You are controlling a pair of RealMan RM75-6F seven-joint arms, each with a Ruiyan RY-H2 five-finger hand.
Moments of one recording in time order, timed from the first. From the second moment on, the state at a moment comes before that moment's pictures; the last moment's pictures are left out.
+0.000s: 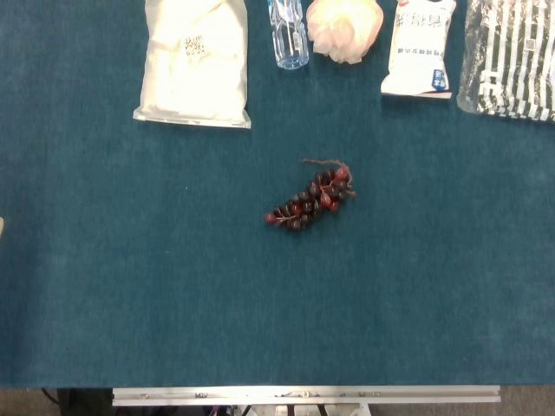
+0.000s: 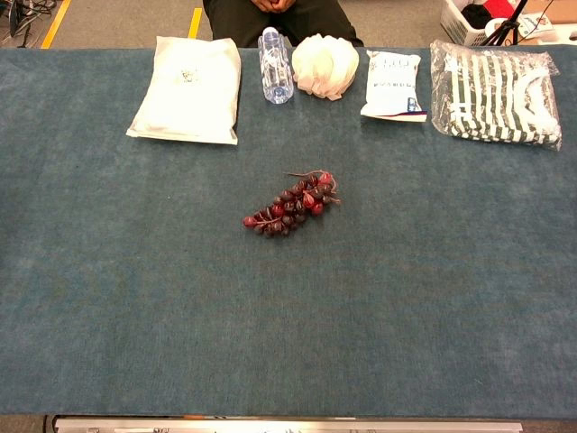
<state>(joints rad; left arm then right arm) -0.09 -1.14 -0.06 -1.61 1.49 1.52 0.11 0.10 -1.14 0.06 -1.61 -1.50 1.45 -0.12</state>
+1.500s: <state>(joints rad) -0.04 -1.12 -0.04 -1.61 1.53 1.58 0.02 0.70 -1.52 0.18 -1.57 -1.31 0.82 -0.49</state>
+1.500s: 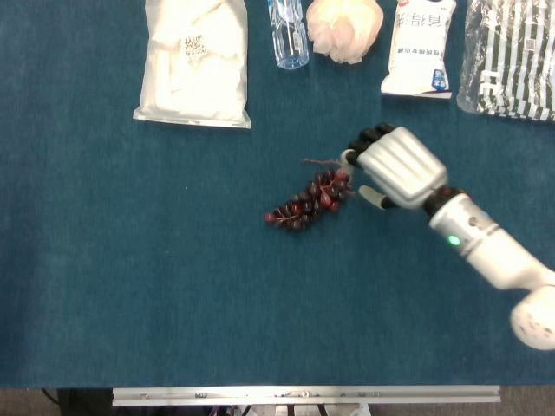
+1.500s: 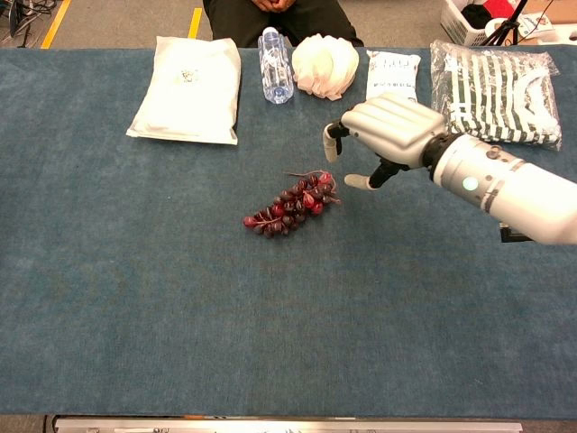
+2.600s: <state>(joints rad) -0.02 -1.11 -0.05 -1.57 1.52 1.60 -0.05 0.92 -1.72 0.15 -1.39 -1.06 0.75 -0.61</state>
